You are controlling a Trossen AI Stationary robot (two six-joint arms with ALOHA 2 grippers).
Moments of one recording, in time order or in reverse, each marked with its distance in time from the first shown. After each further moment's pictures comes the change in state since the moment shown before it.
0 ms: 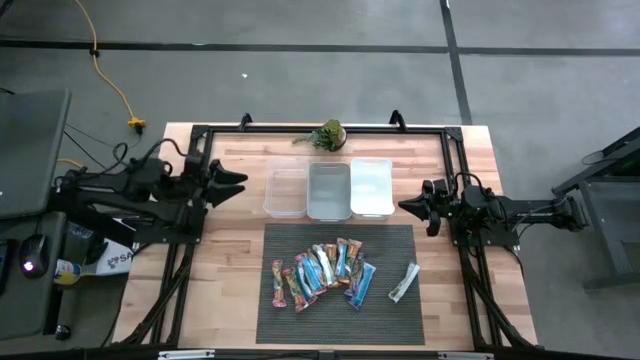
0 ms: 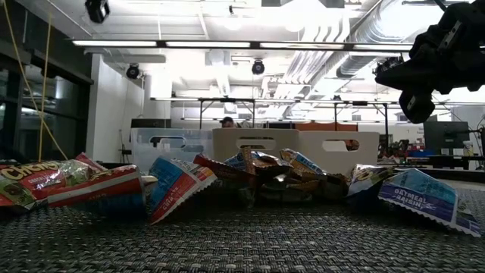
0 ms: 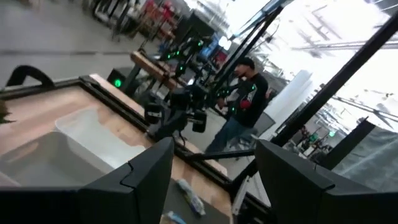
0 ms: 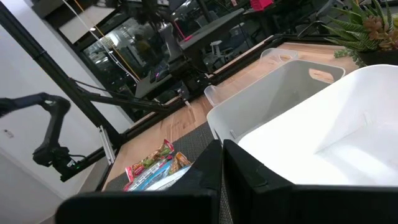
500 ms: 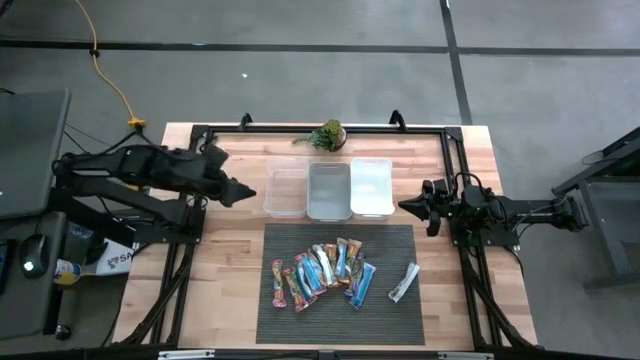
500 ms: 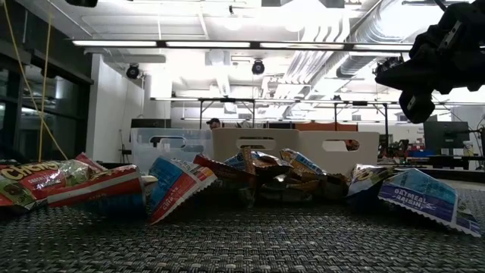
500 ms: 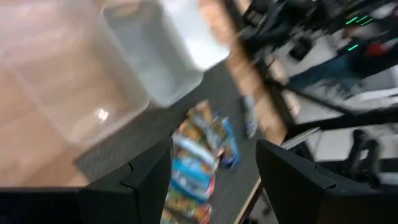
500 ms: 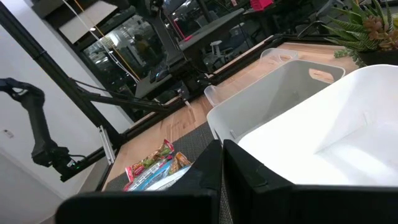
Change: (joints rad) left arm 0.000 0.430 0.561 -0.840 0.022 -0.471; right arm 0.000 0.000 0.000 0.000 0.000 0.000
